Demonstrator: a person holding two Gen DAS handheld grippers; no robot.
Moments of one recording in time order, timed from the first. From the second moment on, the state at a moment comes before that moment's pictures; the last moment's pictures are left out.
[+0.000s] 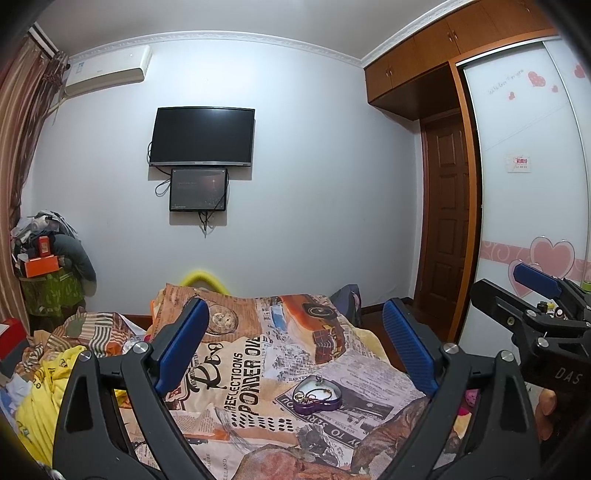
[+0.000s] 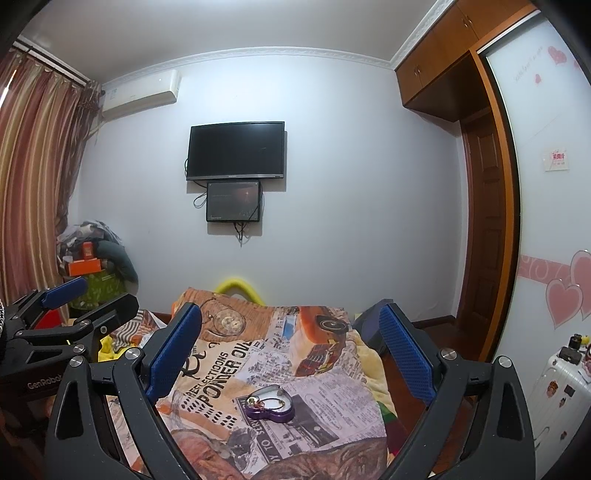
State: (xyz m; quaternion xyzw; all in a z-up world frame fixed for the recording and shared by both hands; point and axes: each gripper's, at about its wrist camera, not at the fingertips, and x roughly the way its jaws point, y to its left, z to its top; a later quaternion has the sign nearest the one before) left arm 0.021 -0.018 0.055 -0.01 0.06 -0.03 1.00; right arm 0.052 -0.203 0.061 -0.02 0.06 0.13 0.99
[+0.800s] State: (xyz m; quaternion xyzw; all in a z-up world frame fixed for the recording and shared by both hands) left arm 0.022 -0.018 0.050 -0.01 0.07 -0.03 1.00; right arm 0.050 -0.205 0.061 -0.01 0.06 0.13 0.99
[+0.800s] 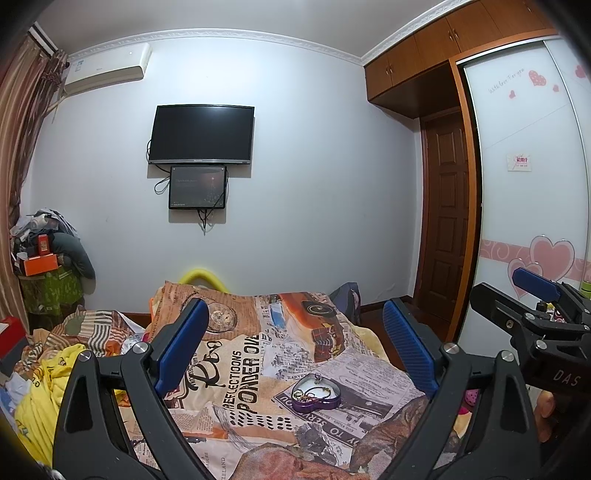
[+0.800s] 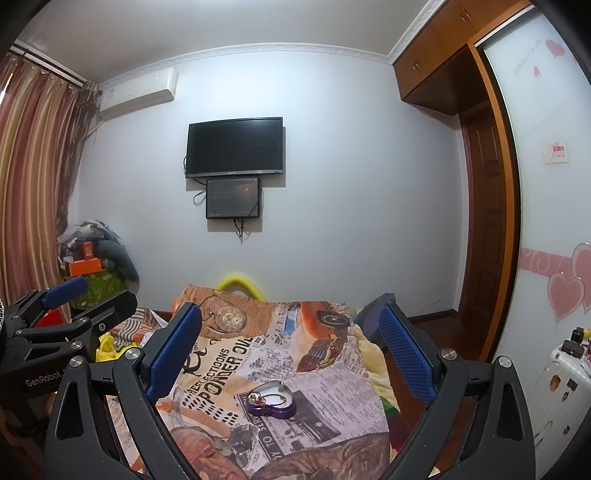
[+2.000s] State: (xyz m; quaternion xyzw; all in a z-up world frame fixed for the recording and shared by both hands) left arm 0.023 -0.021 0.049 -0.01 0.07 -0.03 1.00; right arm 0.049 -0.205 0.062 -0.01 0.07 0.13 0.99
